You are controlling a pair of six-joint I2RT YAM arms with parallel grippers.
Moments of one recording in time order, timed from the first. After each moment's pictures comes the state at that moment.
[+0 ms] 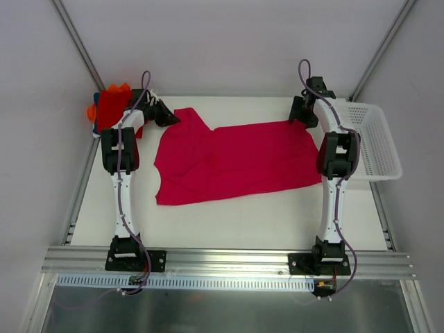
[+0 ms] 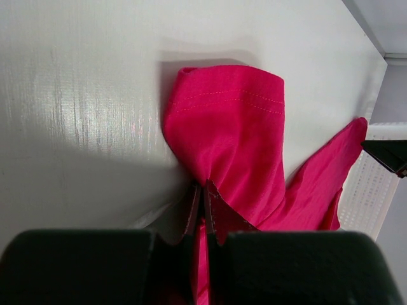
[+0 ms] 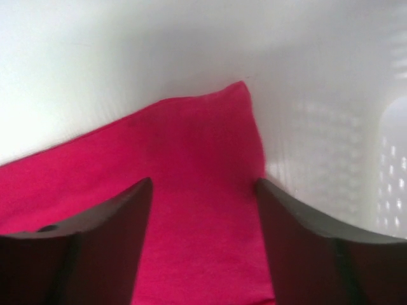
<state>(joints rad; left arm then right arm) 0.06 2.55 2.05 -0.31 0.69 -0.62 0.02 2.48 2.27 -0.86 0.03 0.24</state>
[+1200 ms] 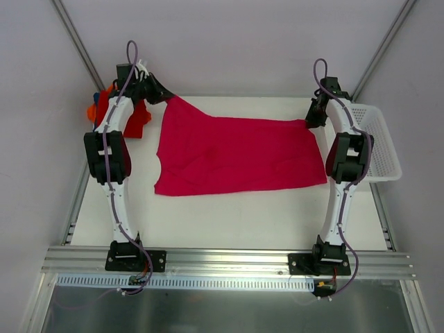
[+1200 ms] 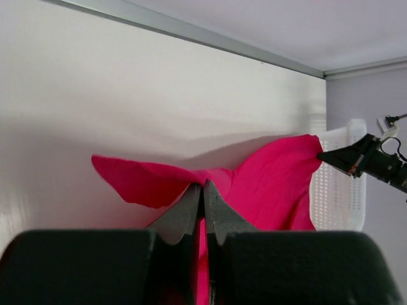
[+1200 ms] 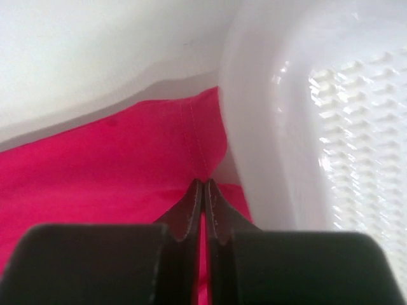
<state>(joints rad) 0.06 2.25 1.99 -0.32 0.65 -0.61 -0.05 2.34 2.12 -0.85 0.00 0.31</state>
